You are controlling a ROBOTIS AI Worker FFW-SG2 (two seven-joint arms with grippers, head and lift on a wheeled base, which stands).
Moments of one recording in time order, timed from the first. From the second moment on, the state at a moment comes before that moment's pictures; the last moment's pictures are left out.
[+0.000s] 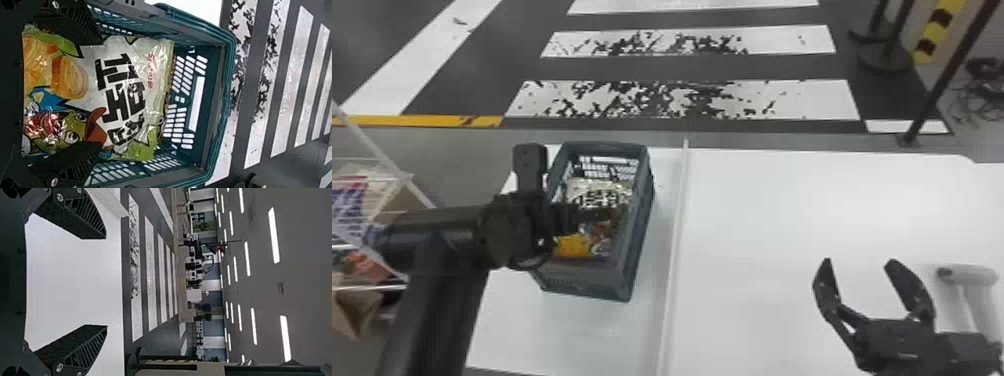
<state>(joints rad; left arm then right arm) -0.11 0.24 0.07 -1.64 0.34 1.08 -0.06 0.52 -0.24 0.24 -1.67 -0.19 -0.40 -0.18</state>
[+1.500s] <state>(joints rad) 0.05 0.21 0.01 -1.78 0.32 0.76 0.10 0.59 -0.25 0.20 -1.67 -0.21 -0.59 -0.19</state>
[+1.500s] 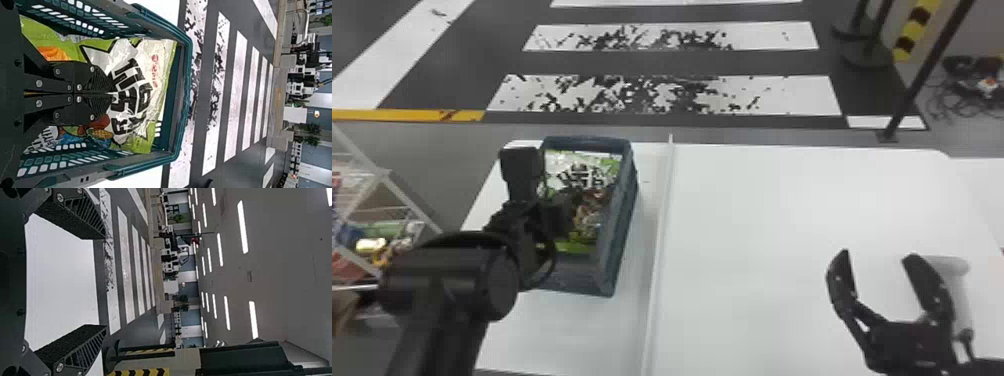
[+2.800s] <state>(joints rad) 0.17 0.21 0.02 -2.01 0.29 0.68 0.16 0.64 -0.25 0.16 -1.69 -0.23 -0.70 -0.18</state>
